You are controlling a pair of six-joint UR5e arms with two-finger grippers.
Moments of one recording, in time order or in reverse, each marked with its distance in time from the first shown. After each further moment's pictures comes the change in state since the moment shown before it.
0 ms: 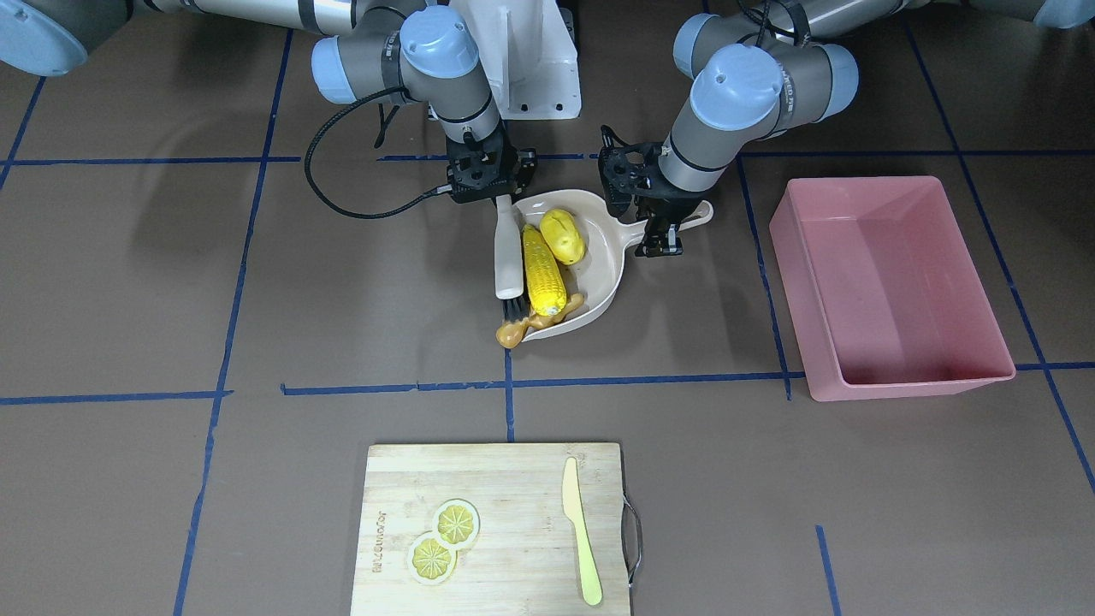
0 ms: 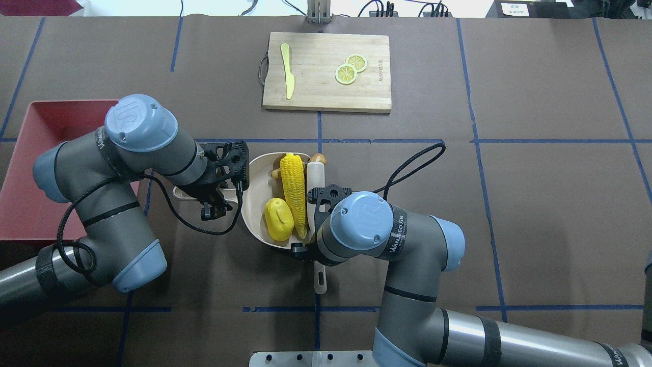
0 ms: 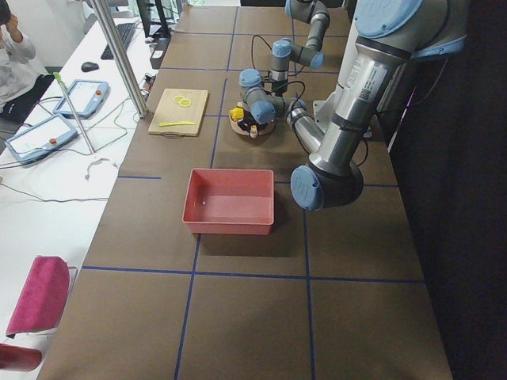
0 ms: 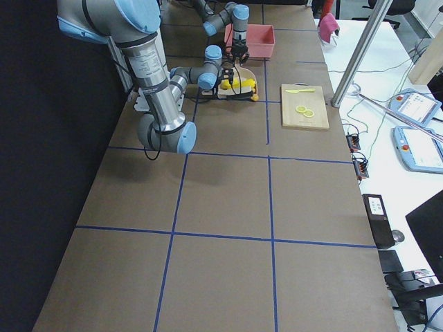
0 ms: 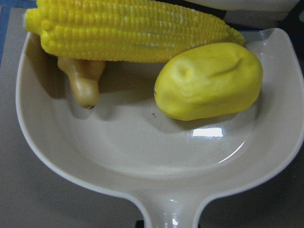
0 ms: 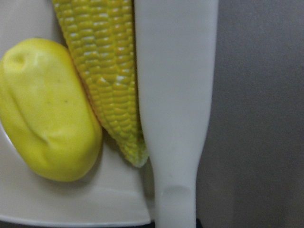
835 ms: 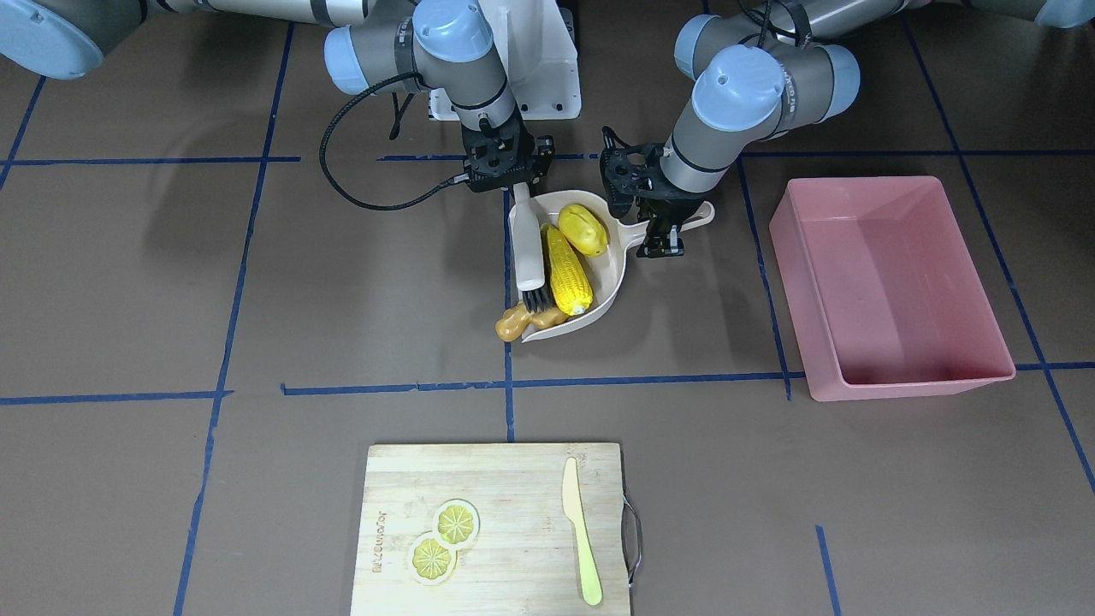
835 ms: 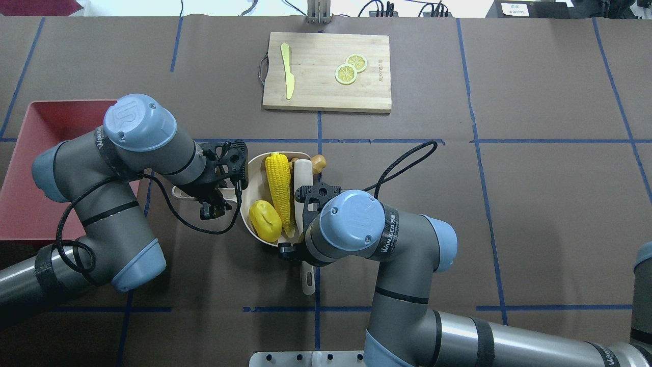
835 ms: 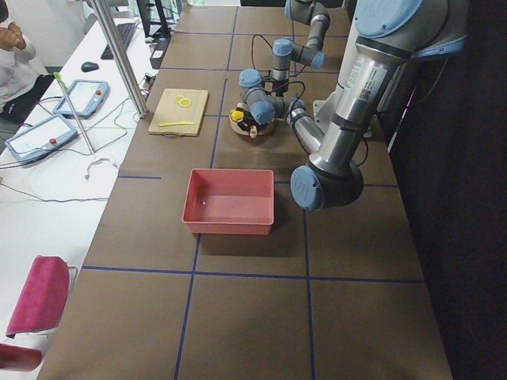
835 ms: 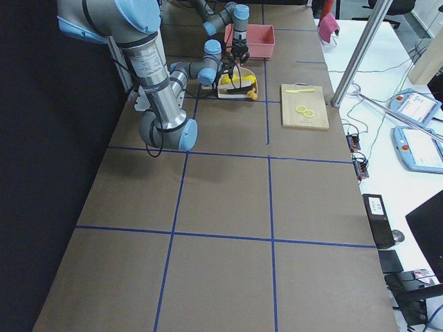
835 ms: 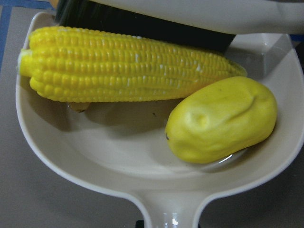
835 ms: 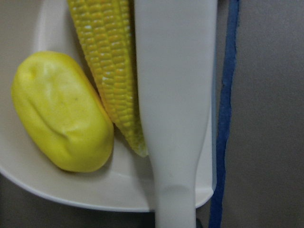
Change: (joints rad) left arm -0.003 0.004 0.002 -0.011 0.000 -0.008; right arm -0.005 0.029 0.009 -0.005 -0.002 0.000
